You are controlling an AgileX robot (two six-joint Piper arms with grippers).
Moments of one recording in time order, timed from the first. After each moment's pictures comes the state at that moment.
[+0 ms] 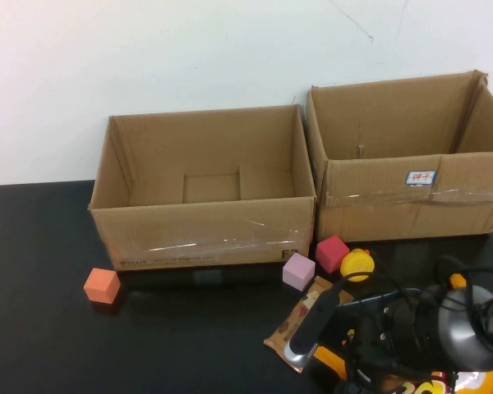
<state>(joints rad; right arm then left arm) 0.82 1.96 -0.94 -0.55 0.57 0.37 -0.07 0.21 -0.26 -0.03 0.46 0.05</state>
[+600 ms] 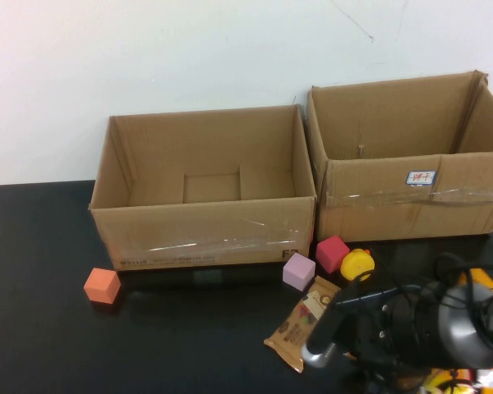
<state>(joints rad) 0.82 1.96 -0.96 -0.59 0.73 0.39 -0.07 0.21 -0.26 -0.03 0.46 0.05</state>
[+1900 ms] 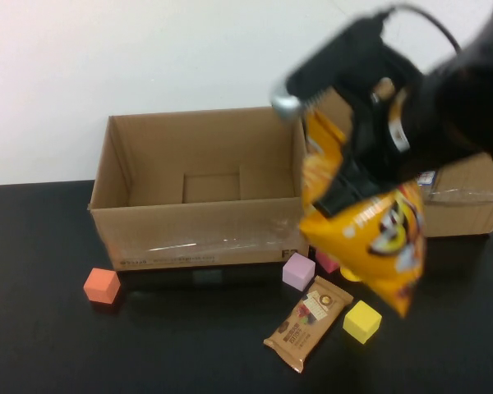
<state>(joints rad) 0.82 1.57 -1.52 -0.41 1.03 0.16 -0.07 0.21 -0.26 -0.04 0.46 0.05</state>
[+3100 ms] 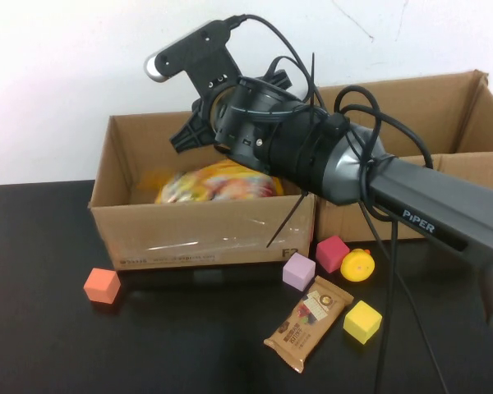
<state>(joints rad) 0.80 2.25 -2.09 -0.83 0.66 0.64 -0.07 0.21 -0.26 -0.04 0.46 0.05</state>
